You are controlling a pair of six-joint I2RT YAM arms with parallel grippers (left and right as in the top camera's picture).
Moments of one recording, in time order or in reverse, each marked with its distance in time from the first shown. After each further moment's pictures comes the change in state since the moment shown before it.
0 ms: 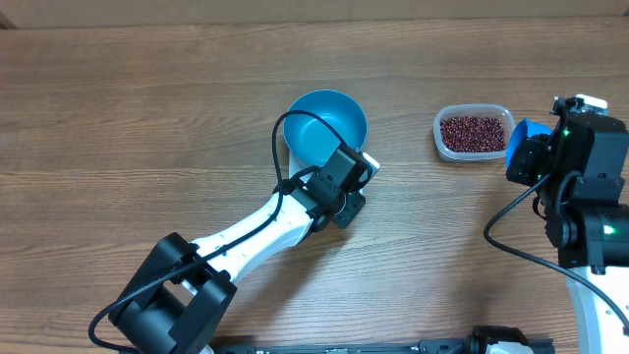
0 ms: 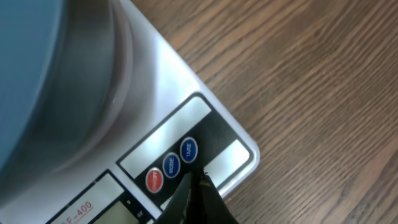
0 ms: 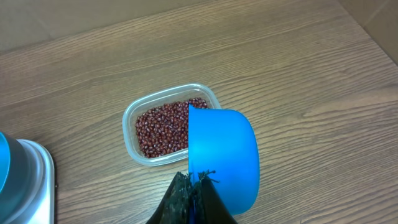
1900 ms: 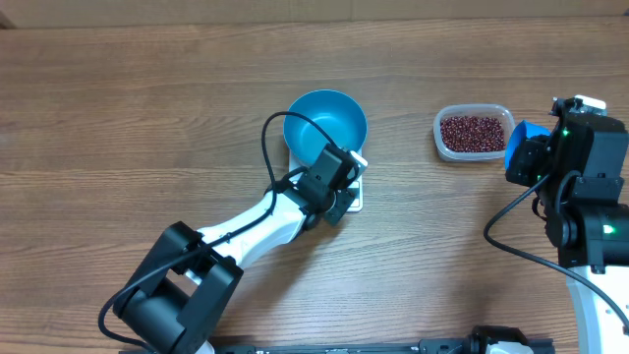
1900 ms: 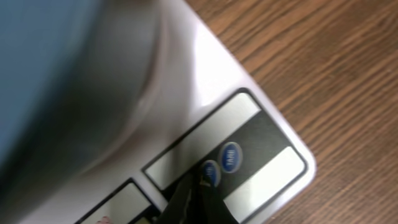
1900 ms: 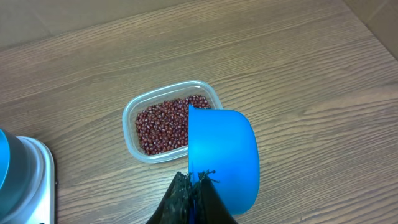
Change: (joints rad) left arm 0.050 0.038 -0.066 0.129 -0.008 0.025; right arm 0.000 0.002 0.000 -0.010 -0.004 0.000
